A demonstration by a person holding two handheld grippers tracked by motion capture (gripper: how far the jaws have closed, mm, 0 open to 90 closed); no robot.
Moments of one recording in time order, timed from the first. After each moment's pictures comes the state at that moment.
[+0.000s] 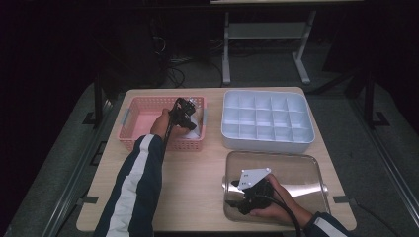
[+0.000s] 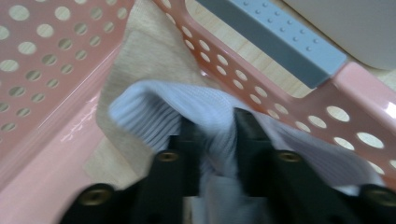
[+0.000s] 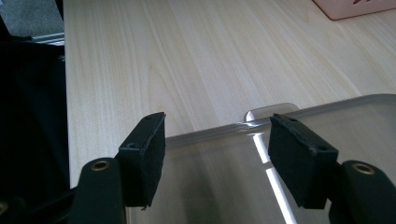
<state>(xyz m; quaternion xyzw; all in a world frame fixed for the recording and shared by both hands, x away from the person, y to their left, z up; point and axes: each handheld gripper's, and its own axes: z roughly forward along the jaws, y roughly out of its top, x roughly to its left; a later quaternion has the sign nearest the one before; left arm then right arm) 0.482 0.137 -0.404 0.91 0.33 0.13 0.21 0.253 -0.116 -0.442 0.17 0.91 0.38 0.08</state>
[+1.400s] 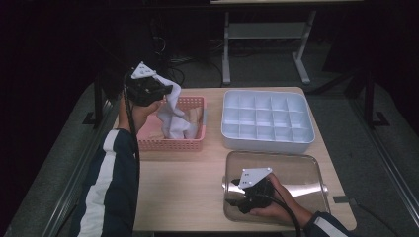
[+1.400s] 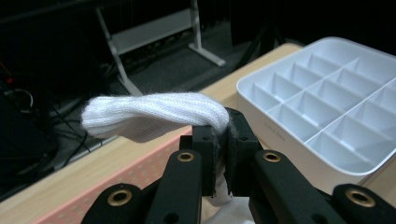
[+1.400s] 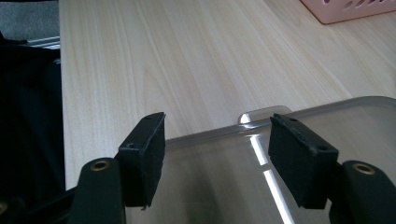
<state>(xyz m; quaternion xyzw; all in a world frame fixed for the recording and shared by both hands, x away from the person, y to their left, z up) 0.430 0.216 -0.274 0.78 0.35 0.26 0.46 0.253 -0.117 -0.440 0.17 0.90 0.39 0.08</state>
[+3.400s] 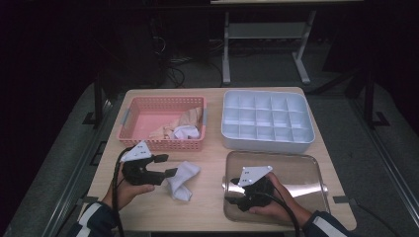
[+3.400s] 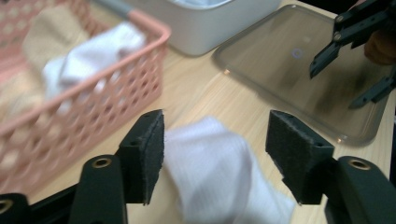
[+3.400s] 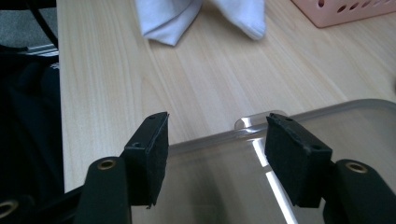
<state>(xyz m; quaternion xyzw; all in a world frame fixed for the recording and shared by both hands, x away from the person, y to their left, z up) 0.284 0.251 -0.402 0.83 0.31 0.09 0.46 0.256 -0.116 -0.438 0.18 0.90 0.39 0.08</state>
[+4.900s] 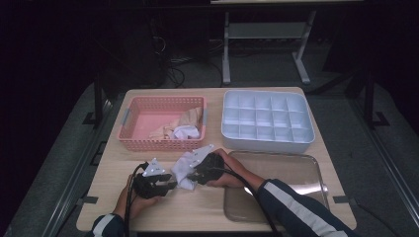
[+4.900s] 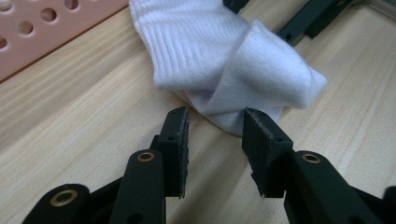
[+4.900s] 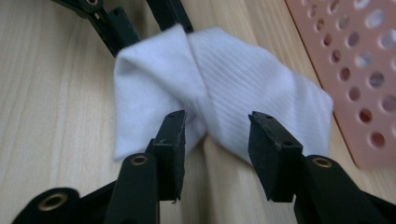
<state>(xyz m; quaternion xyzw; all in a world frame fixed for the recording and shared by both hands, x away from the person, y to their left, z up) 0.282 0.229 -0.463 0.87 0.32 0.12 0.34 0.341 0.005 -0.456 0.04 0.93 0.36 0.09</state>
